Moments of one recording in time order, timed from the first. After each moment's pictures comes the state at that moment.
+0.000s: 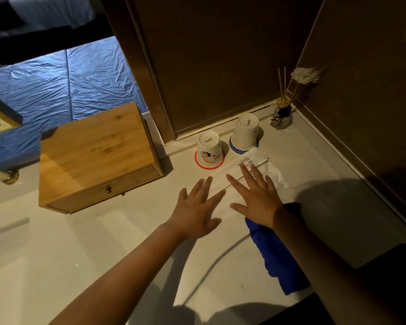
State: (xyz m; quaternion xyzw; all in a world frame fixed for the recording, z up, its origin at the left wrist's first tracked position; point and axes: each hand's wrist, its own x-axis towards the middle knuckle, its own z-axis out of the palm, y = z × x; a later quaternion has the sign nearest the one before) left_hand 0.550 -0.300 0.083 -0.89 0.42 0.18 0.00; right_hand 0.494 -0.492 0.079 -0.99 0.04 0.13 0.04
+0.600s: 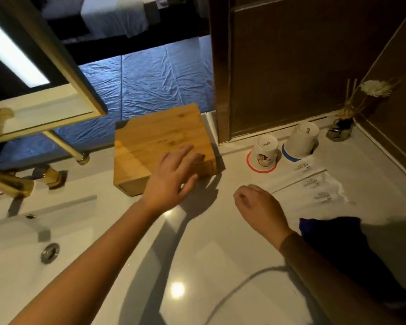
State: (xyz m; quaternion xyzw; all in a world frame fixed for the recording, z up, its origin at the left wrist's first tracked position) left_hand 0.611 -0.152 0.164 -0.91 0.38 -0.12 -0.14; right_hand 0.515 -0.367 0.102 -0.95 0.06 0.02 0.29
